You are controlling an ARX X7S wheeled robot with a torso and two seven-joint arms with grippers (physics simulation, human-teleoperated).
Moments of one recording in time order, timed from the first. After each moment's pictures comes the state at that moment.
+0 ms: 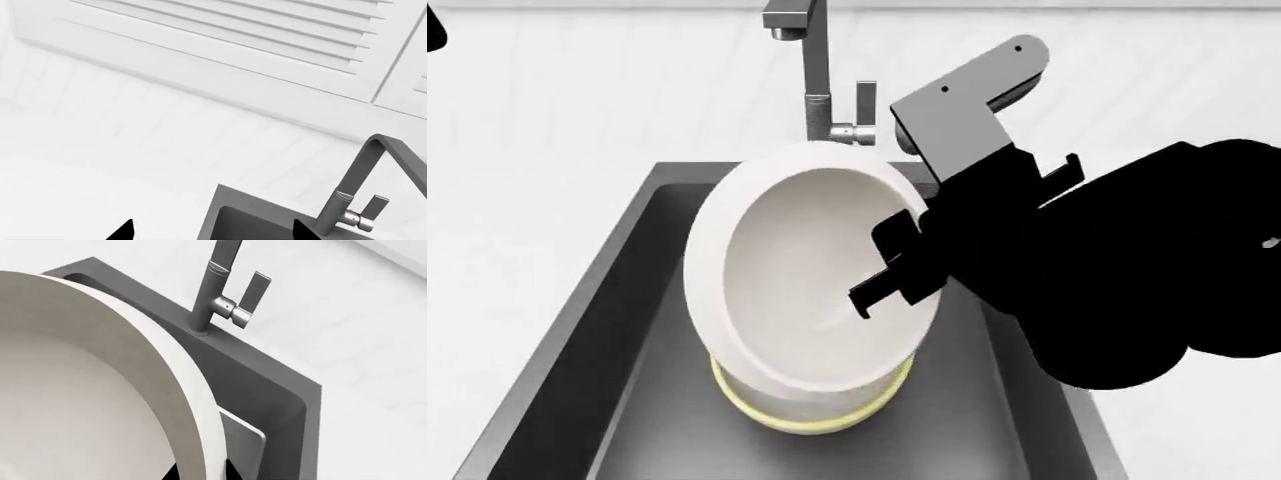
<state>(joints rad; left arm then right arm) -2.13 -1.18 1.16 0.36 -2.47 -0.55 -1.47 1.67 0.60 -1.18 -0.30 2.09 0.92 1.18</state>
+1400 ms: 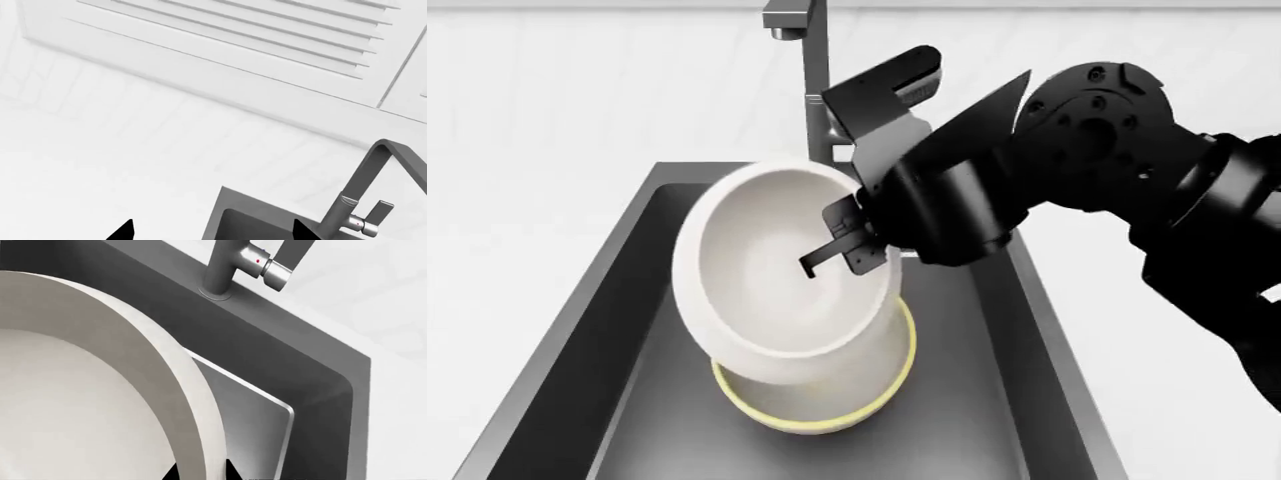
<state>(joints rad) -2.12 -1.21 1.14 0.36 -2.46 -0.56 -1.46 1.76 0.30 -1.33 0.26 2.11 1.03 1.03</state>
